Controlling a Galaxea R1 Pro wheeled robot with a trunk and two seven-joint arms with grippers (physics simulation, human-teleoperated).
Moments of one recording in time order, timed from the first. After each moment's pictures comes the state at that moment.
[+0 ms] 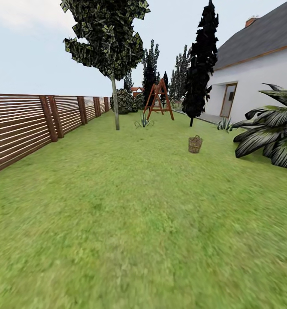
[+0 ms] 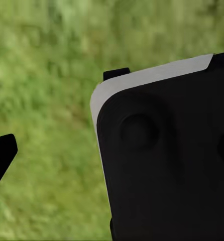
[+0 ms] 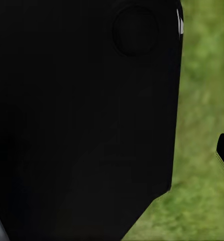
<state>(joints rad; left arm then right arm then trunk) -0.02 0.05 -0.17 -0.03 0.00 -0.21 0.00 0.00 0.01 -0.04 0.00 0.00 -0.01 0.00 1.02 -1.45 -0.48</state>
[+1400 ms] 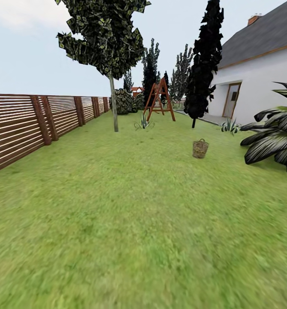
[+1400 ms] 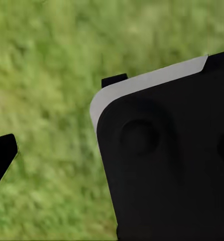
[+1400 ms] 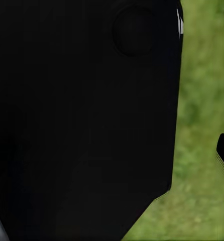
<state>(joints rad) -0.02 0.05 -0.24 -0.03 0.00 -0.24 0.00 0.00 0.01 -0.04 0.00 0.00 -0.01 0.00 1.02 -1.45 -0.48</state>
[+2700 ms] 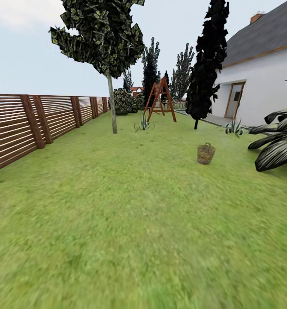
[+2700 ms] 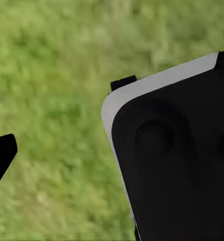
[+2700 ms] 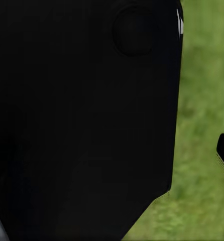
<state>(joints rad) -0.02 0.07 -0.29 -0.03 0.00 -0.26 0.00 0.00 0.01 -0.04 0.00 0.00 -0.01 0.00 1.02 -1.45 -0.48</state>
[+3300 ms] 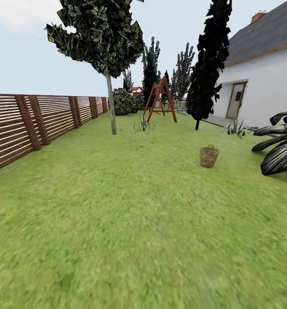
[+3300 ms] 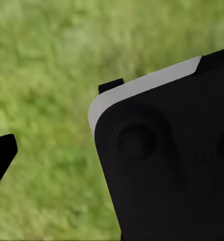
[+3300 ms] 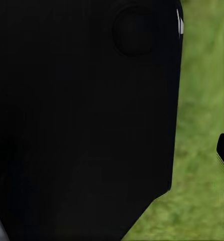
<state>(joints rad) -0.02 0.05 -0.29 -0.03 0.00 -0.26 0.00 0.00 0.01 -0.04 0.00 0.00 -0.01 0.00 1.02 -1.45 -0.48</state>
